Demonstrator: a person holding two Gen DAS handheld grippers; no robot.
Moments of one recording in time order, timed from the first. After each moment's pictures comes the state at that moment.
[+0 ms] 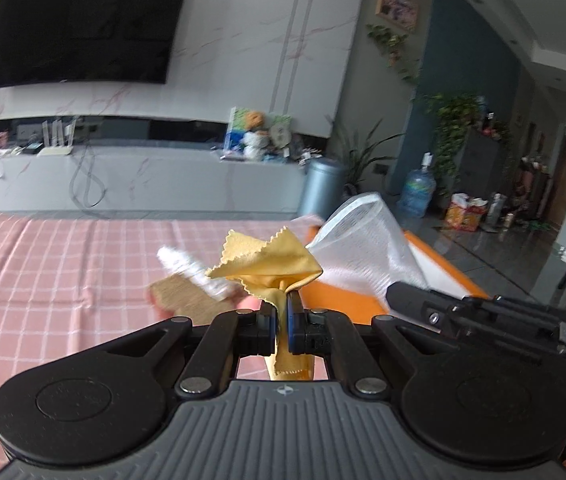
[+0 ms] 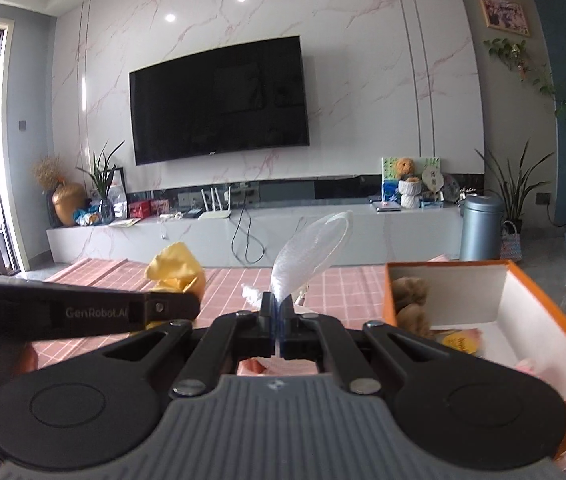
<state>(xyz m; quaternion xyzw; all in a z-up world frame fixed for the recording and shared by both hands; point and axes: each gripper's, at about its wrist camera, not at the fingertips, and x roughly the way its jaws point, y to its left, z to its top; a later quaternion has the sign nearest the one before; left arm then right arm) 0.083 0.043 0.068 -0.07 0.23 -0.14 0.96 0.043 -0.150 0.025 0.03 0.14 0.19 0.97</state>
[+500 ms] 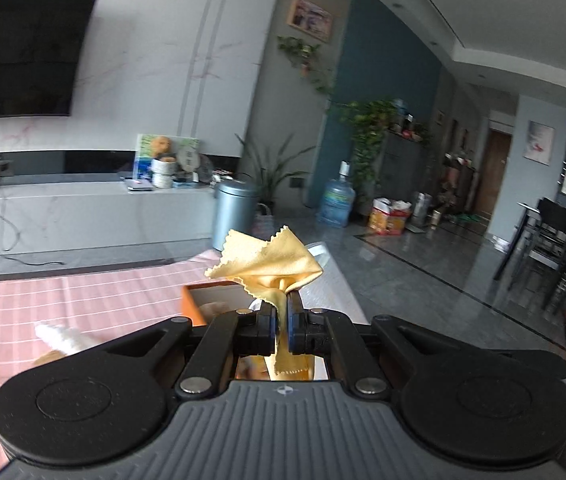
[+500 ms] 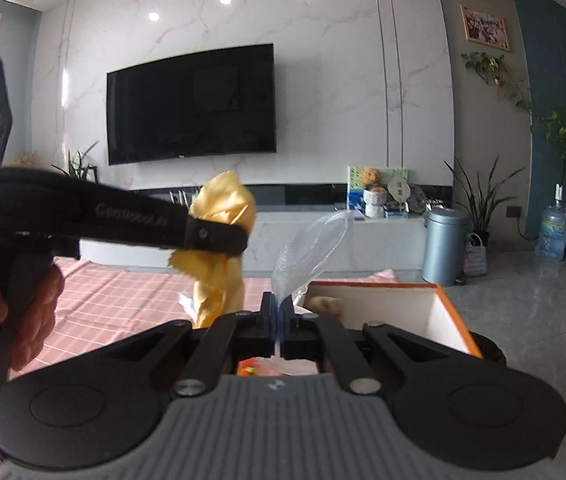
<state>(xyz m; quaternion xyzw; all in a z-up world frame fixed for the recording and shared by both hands) 0.132 -0.051 0.106 -0.05 0.20 -0.26 0.94 0.054 -0.229 0.053 0.00 0.14 0.16 0.98</state>
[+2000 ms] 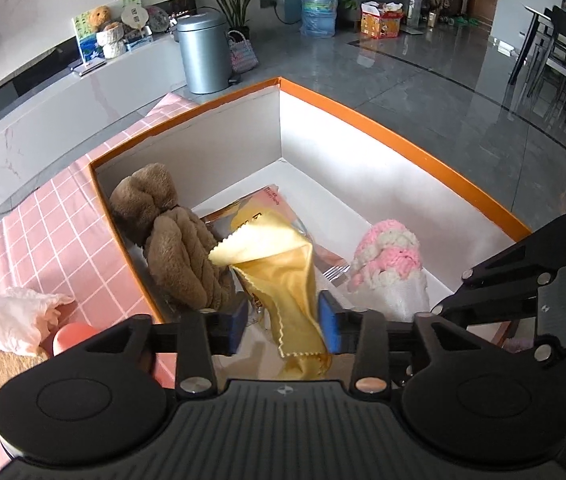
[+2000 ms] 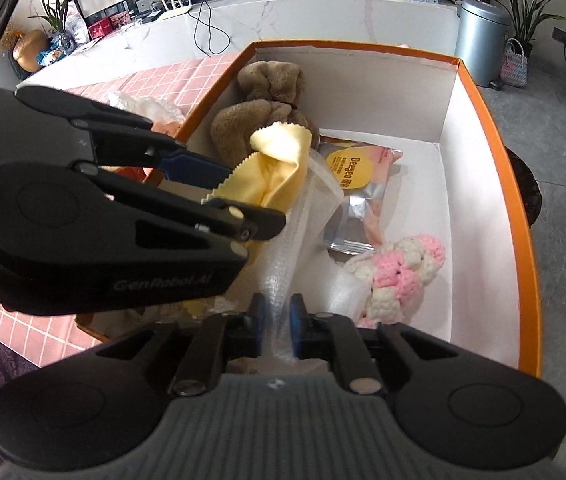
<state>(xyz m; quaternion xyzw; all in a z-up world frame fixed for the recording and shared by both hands) 0.230 -0.142 0.001 0.14 0.42 -0.26 0.85 0.200 -0.279 -0.040 -0.02 0.47 0.19 0.86</state>
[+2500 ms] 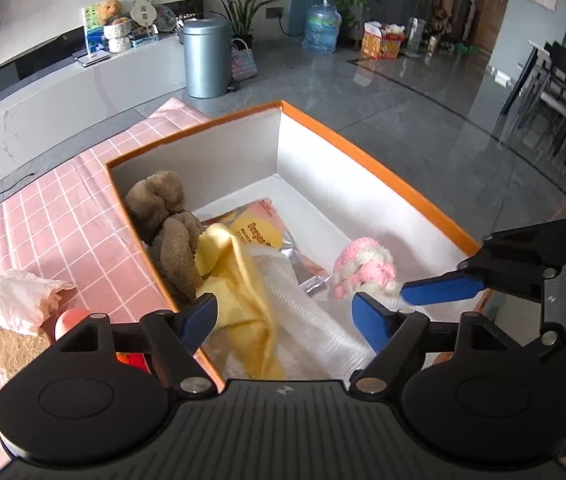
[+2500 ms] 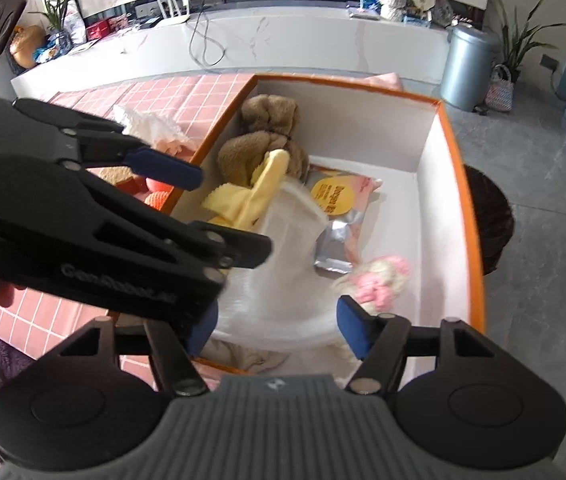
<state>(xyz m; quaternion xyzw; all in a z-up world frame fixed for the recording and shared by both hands) 0.220 -0.120 0.030 0.09 0.42 -0.27 0.86 0.181 -0.280 -0.002 -0.05 0.45 0.17 0.88</state>
